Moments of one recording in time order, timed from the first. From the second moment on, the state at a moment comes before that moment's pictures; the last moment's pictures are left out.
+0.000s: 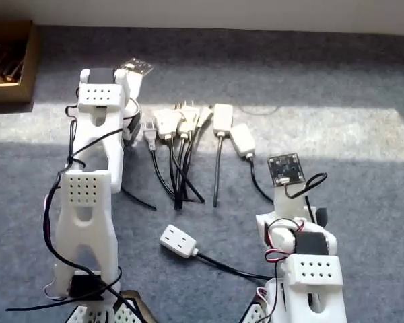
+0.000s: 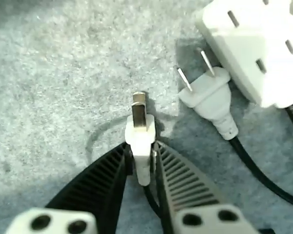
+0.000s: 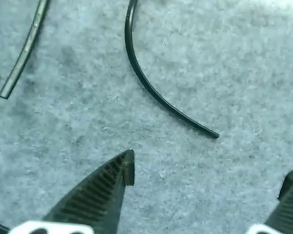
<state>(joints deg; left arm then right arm) -6.2 58.9 -59.7 99.6 -20.3 -5.5 -64.4 78.2 55.5 13.8</state>
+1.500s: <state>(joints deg) 38.5 6.1 -7.1 95.3 -34.7 28.7 -64.4 77.7 57.8 15.3</state>
